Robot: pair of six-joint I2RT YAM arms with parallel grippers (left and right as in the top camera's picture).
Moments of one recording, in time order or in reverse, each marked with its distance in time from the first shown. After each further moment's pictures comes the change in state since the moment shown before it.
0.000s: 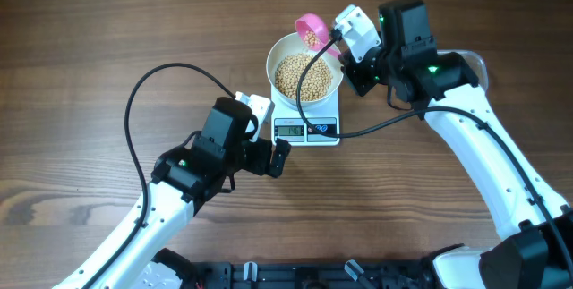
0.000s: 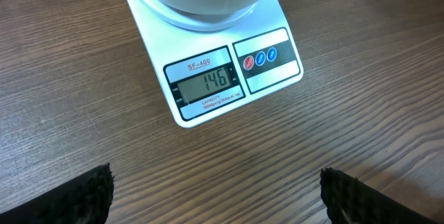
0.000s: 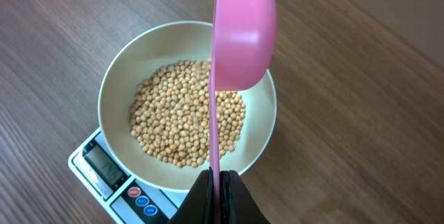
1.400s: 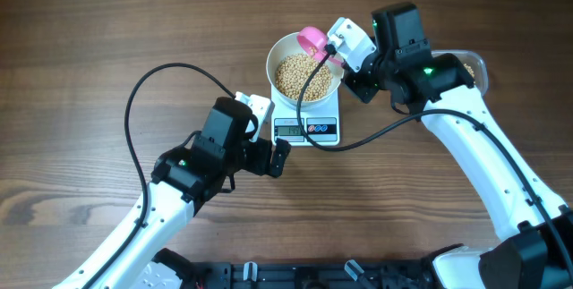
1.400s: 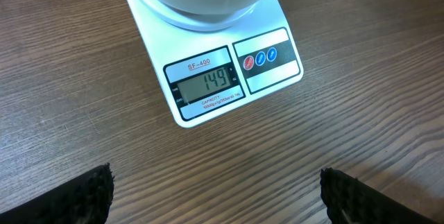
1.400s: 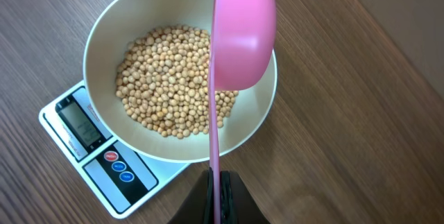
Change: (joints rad) left arm 0.000 0.000 0.000 0.000 0.000 0.000; right arm 0.023 0.000 0.000 -0.071 0.079 -0.173
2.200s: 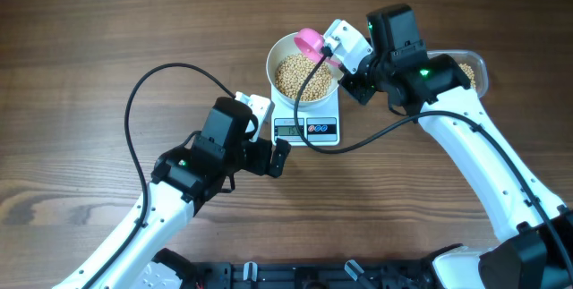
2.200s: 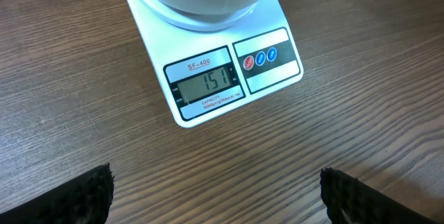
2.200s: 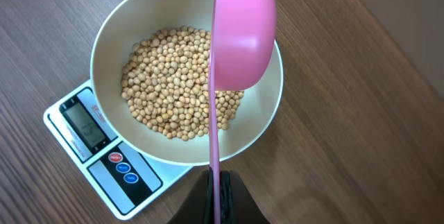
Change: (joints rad) left arm 0.000 0.000 0.000 0.000 0.000 0.000; right arm 0.019 0.000 0.000 0.000 0.011 0.024
